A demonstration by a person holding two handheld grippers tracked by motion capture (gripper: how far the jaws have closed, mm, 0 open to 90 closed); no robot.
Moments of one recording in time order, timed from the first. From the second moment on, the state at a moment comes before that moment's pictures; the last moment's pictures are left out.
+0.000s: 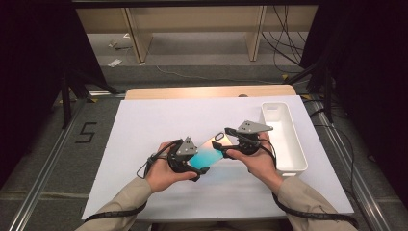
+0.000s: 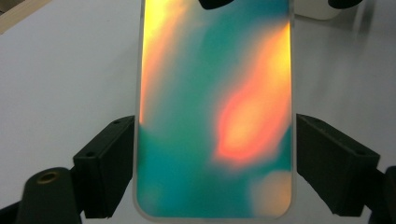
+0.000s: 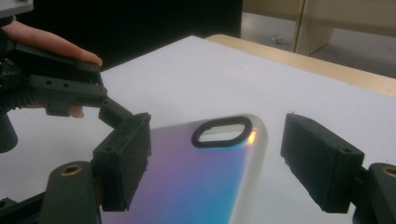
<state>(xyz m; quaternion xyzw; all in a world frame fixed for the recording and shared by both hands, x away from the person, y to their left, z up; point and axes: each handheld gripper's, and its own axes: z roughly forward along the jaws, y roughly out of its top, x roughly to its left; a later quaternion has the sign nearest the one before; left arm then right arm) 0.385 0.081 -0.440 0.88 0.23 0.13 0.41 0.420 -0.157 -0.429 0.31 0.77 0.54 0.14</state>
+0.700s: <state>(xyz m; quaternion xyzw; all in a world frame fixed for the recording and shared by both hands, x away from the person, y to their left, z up) 0.385 0.082 -0.440 0.87 0.23 0.13 0.41 0.428 -0.150 -0.433 0.34 0.75 0.55 0.10</state>
